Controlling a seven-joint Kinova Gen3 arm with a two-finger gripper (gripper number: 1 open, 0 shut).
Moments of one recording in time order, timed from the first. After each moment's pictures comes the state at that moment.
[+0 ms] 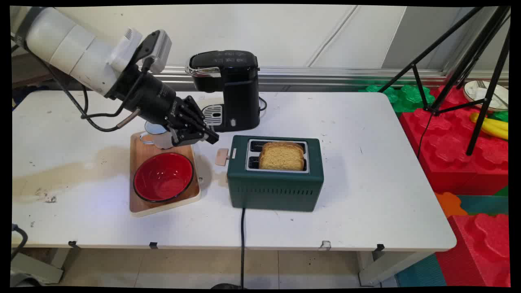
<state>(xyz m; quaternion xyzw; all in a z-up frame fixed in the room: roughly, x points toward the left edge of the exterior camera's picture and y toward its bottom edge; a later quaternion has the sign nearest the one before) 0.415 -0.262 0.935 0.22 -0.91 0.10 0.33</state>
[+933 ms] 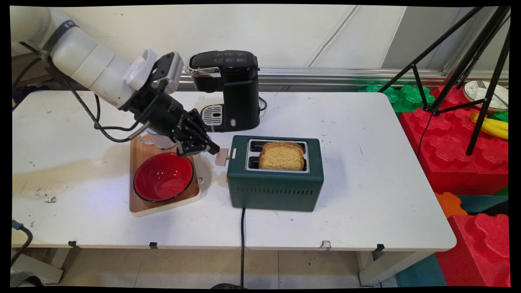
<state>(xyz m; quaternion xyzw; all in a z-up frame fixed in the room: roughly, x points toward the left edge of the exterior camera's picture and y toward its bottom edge) 0.412 -0.275 0.903 0.21 -0.92 0.09 0.30</state>
